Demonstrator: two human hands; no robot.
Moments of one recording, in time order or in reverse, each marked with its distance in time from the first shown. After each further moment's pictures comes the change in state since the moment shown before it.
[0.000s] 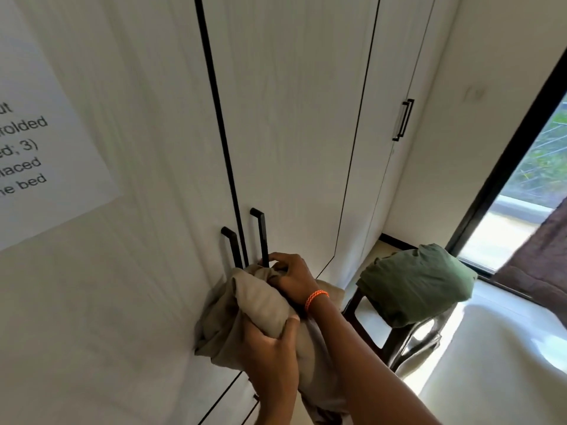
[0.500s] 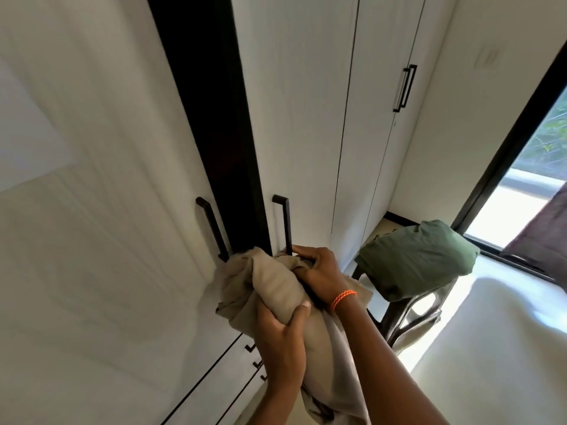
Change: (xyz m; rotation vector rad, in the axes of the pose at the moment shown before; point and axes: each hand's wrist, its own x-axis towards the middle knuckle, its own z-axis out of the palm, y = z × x) left_hand -0.060 -0.009 0.028 -0.103 -0.150 -0.054; right_hand -0.076 0.047 -0.057 0.069 0.100 0.015
